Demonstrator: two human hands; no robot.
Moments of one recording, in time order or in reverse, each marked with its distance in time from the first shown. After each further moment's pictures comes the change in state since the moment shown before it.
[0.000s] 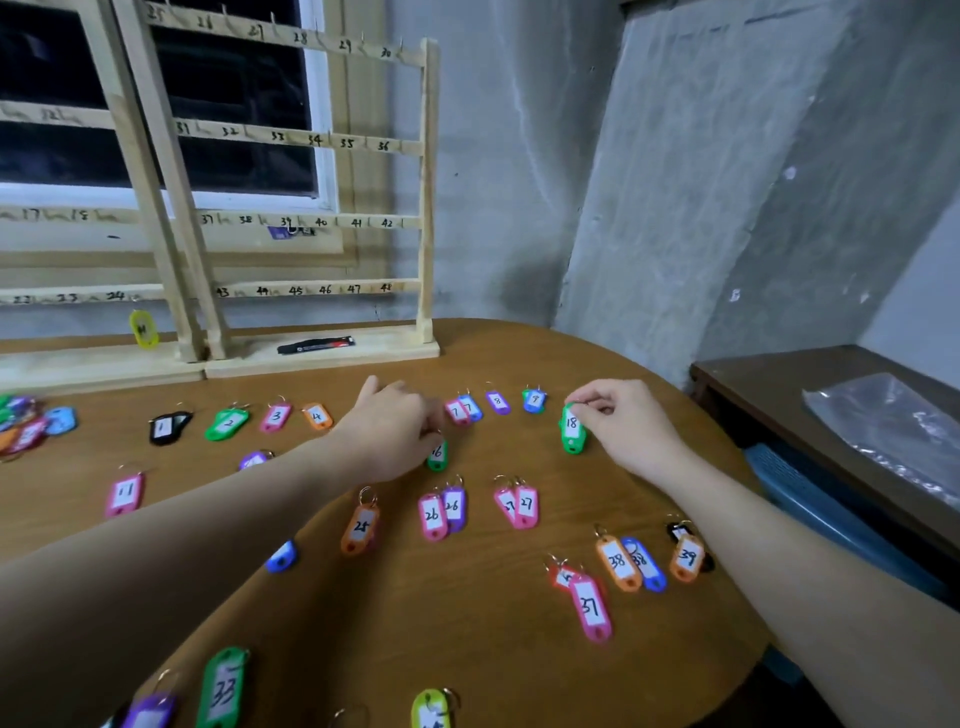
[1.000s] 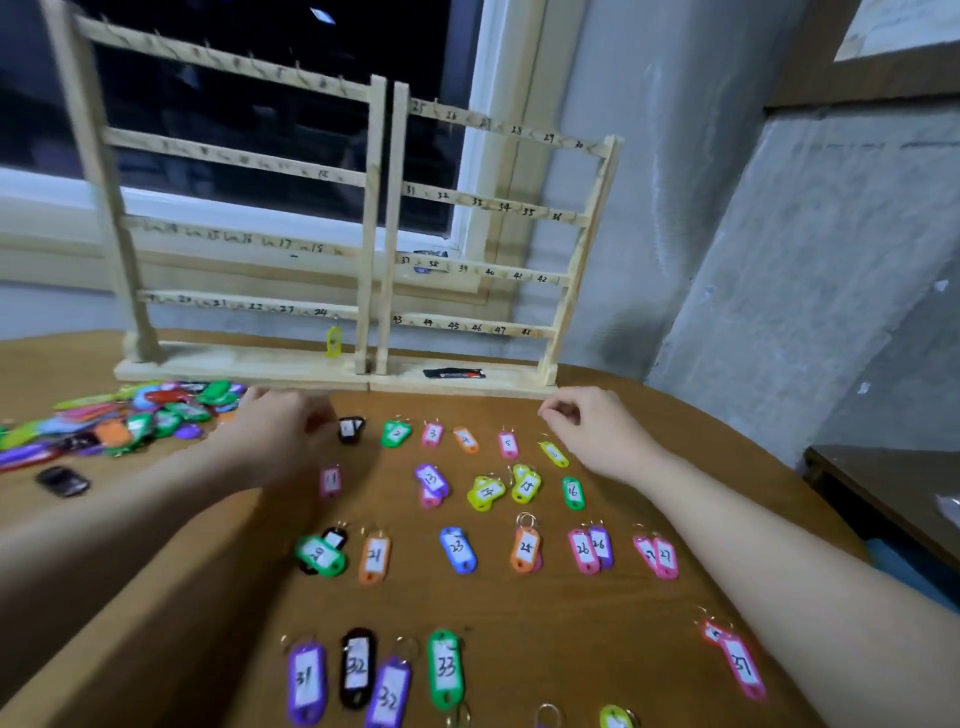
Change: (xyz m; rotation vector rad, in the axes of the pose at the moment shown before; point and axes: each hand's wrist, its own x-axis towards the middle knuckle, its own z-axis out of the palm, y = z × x) left_hand -0.167 -0.193 -0.068 -0.069 0.165 -0.384; right_hand 0.011 -0.150 0.103 -0.227 -0.220 -0.314
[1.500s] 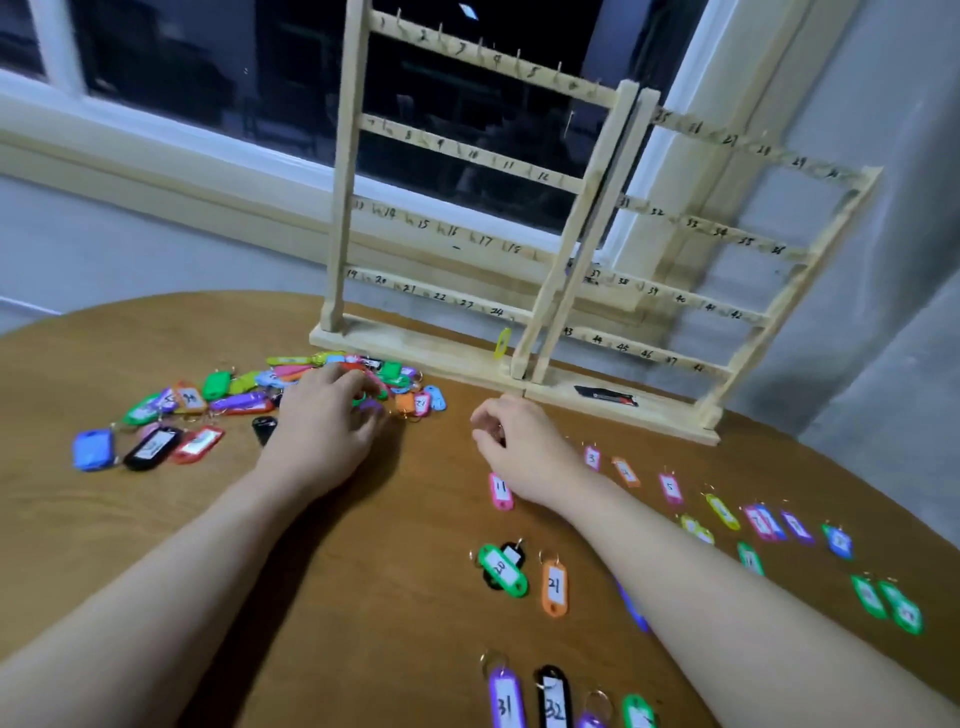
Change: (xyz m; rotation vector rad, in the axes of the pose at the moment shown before) left_hand -0.064 -0.109 -0.003 -0.156 0.346 -0.298; right_hand 0.051 -0.181 0.166 -0.061 -0.208 -0.317
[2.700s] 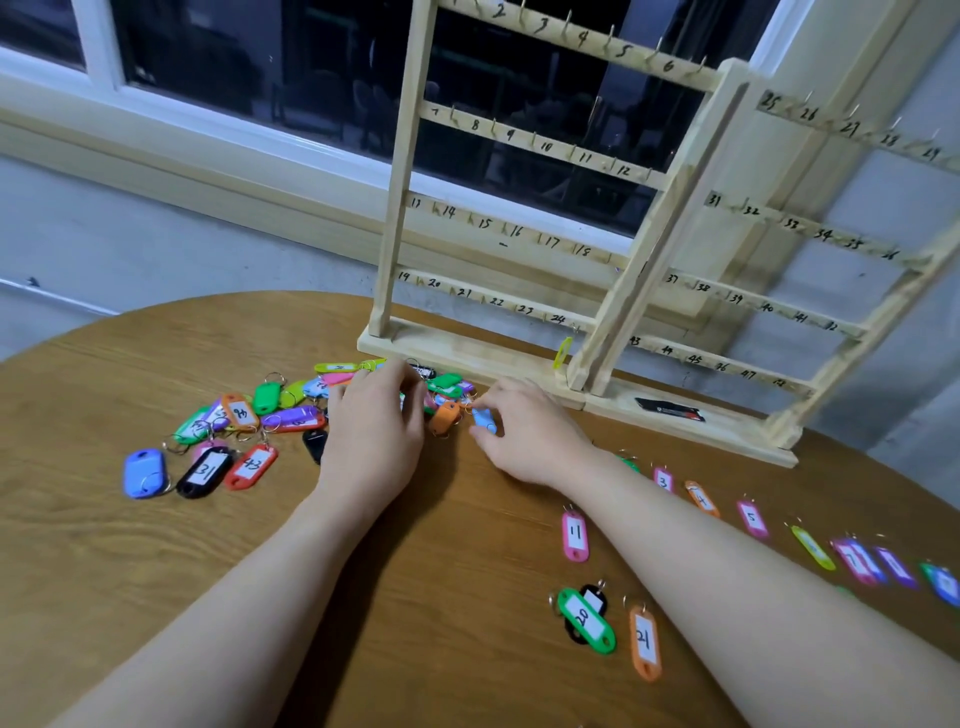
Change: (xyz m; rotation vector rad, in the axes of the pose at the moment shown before) left_hand 0.016 -0.002 0.004 -0.165 0.166 -0.135; right_hand 0.063 -0.043 0.022 -0.241 -0.119 -0.073
